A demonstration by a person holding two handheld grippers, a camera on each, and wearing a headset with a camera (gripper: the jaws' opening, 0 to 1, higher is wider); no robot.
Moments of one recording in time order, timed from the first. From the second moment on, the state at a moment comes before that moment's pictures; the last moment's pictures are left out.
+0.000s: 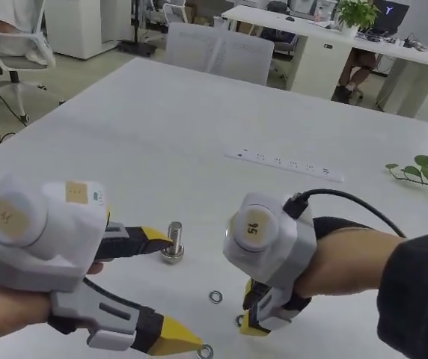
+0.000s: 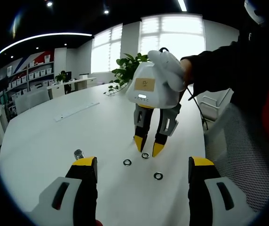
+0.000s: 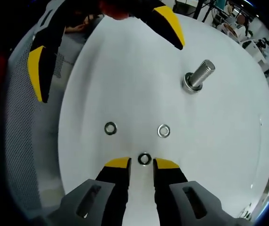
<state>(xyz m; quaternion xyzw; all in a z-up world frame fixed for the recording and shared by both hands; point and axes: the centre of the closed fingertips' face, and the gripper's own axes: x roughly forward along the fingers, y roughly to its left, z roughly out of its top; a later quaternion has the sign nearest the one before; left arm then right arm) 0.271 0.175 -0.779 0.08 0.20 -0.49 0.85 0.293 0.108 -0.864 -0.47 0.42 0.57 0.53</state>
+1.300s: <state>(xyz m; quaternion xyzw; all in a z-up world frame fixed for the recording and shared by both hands) 0.271 0.173 -0.778 0.07 0.19 -0.49 0.85 0.298 0.105 -0.873 -0.48 0.43 0.56 0.52</state>
